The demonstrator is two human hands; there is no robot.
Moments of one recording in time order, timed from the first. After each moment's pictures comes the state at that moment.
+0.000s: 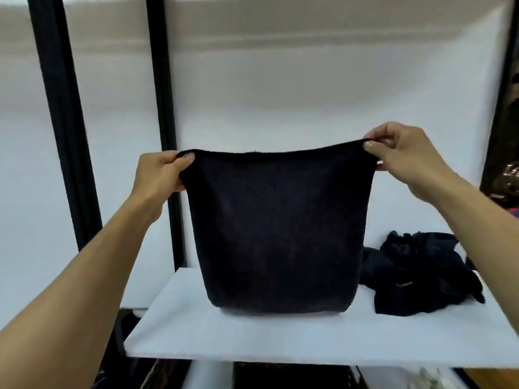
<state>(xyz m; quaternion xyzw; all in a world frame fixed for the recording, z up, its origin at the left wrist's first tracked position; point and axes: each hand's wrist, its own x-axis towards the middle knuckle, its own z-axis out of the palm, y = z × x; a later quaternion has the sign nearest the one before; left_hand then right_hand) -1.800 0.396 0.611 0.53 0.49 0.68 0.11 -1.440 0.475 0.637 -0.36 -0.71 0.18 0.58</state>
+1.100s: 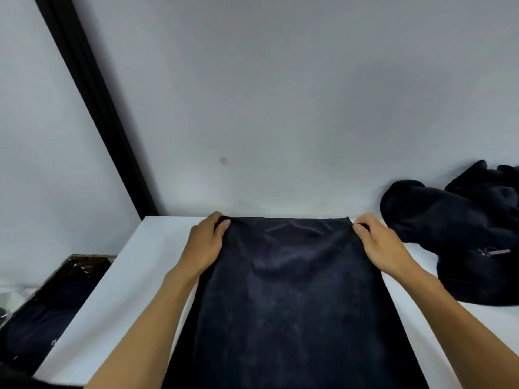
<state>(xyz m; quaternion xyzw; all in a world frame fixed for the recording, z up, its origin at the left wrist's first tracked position) -1.823 0.634 0.316 0.59 0.70 0.39 0.13 -1.484 0.704 0.308 -0.59 -0.71 0.24 0.30</state>
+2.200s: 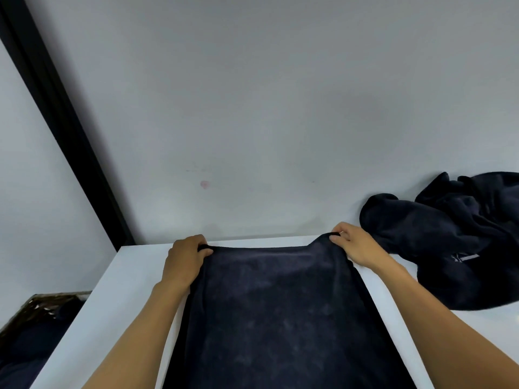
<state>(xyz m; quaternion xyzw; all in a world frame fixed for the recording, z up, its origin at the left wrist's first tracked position) -1.857 0.686 0.290 0.59 0.74 0.30 0.09 -1.483 0.754 0.301 -0.60 -0.68 0.31 0.28</state>
